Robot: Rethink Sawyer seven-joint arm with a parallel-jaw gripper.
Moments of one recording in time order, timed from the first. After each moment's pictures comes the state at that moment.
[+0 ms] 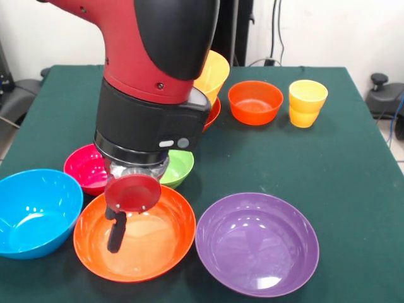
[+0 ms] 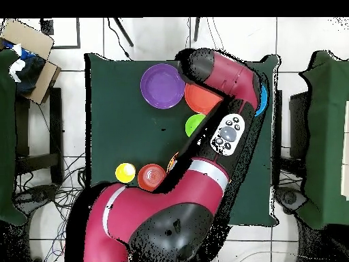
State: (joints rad) arm -0.08 -0.06 -0.61 0.81 0.57 0.64 2.64
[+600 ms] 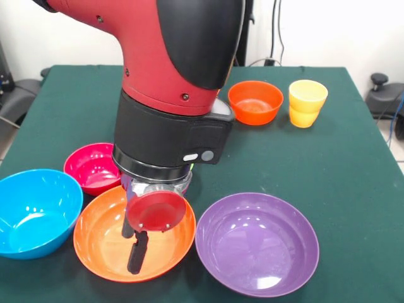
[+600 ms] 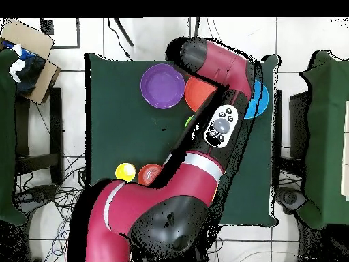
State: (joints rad) arm -0.08 -0.01 -0.65 0.70 0.62 0.70 2.64
